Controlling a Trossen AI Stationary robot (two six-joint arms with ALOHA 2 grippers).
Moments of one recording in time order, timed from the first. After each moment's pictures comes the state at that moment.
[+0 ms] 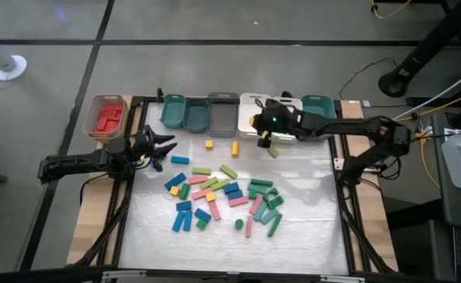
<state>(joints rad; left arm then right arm) 0.13 0.02 0.01 0.05 -0.27 -0.05 -0.36 1.52 0.99 -0.15 0.16 -0.45</state>
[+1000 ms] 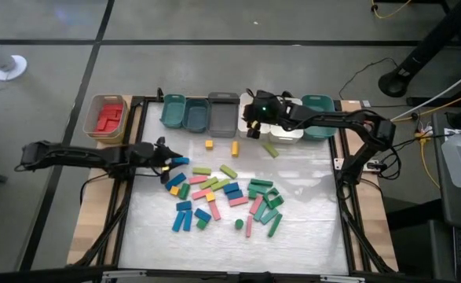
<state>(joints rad) 0.13 0.58 0.01 0.03 -0.15 -0.02 -0.39 1.66 1.16 -0.11 0.14 -0.45</state>
